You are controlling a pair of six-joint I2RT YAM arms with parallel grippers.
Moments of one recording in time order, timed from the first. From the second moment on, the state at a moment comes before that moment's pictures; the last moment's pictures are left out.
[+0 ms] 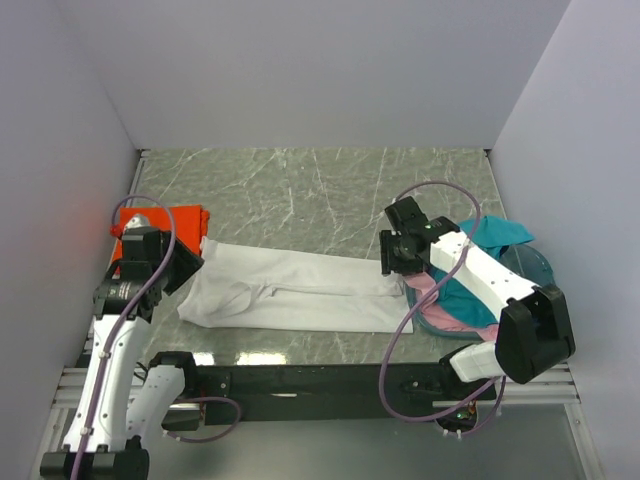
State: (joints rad) left arm -0.01 0.74 0.85 -0.87 -0.04 -0.76; right arm 0.44 1.38 1.00 -0.80 0.09 0.39
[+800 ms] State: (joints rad) left arm -0.17 1.17 0.66 -0.31 0.20 -0.88; right arm 0.54 1.63 1.04 -0.61 0.01 0.41
